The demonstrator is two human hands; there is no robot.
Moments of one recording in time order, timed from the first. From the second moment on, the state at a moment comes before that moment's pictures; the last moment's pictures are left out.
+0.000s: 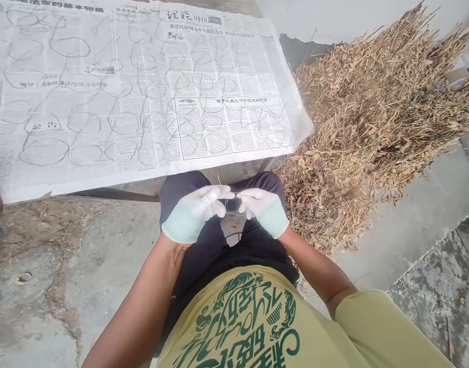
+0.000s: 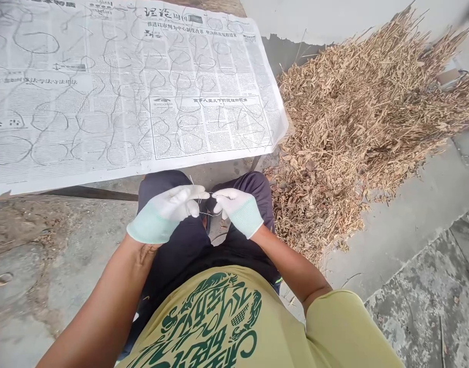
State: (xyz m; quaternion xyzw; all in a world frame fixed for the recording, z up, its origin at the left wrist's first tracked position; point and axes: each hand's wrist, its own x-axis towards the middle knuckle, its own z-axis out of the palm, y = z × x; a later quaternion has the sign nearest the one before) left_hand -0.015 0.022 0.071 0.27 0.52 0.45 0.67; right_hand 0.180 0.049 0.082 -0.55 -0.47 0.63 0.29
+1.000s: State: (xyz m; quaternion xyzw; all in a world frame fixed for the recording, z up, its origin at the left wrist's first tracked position) left_hand -0.003 0.003 0.047 0.23 0.53 0.35 0.74; right_hand 0.189 0.053 0.091 -0.48 -0.53 0.66 0.23
